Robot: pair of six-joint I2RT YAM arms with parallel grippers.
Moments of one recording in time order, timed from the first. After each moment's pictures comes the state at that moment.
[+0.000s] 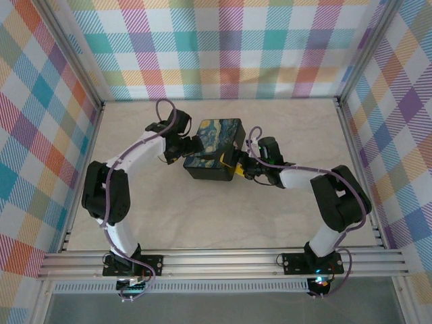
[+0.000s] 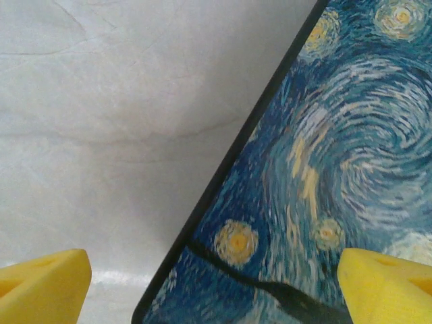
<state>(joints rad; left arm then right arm) -0.40 1.79 1.43 -0.77 0.03 -0.73 0.46 1.69 0.80 0.32 -0.63 0.91</state>
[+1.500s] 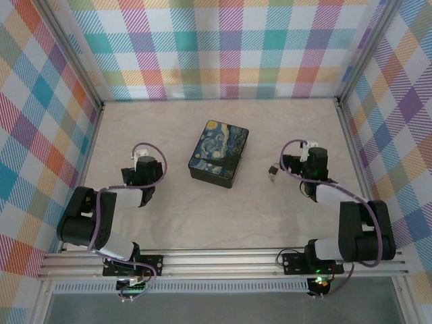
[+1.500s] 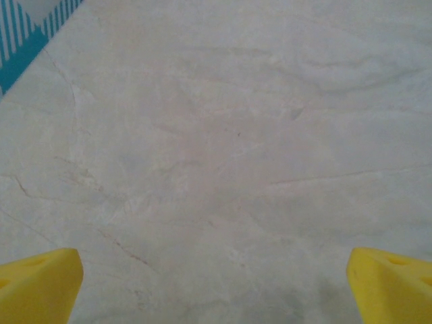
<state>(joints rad) -0.17 1.51 0.46 0.40 -0.49 -0.16 0.04 1.37 0.48 0.33 -0.03 0.10</state>
